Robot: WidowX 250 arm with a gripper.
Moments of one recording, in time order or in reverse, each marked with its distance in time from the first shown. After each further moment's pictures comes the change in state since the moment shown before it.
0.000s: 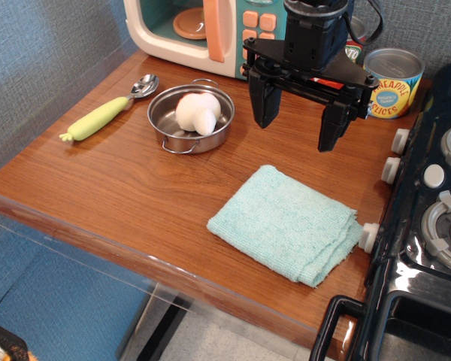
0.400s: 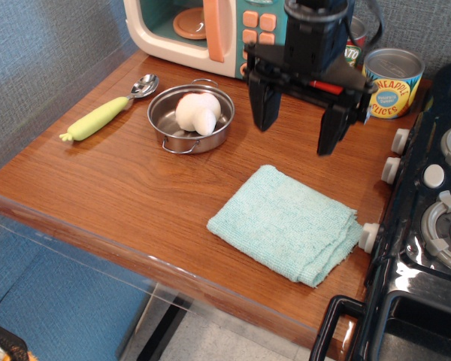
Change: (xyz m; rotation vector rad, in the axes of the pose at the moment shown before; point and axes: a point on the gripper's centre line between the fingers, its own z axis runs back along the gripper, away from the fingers) arm -0.002 0.001 -0.010 0.003 0.034 -0.002
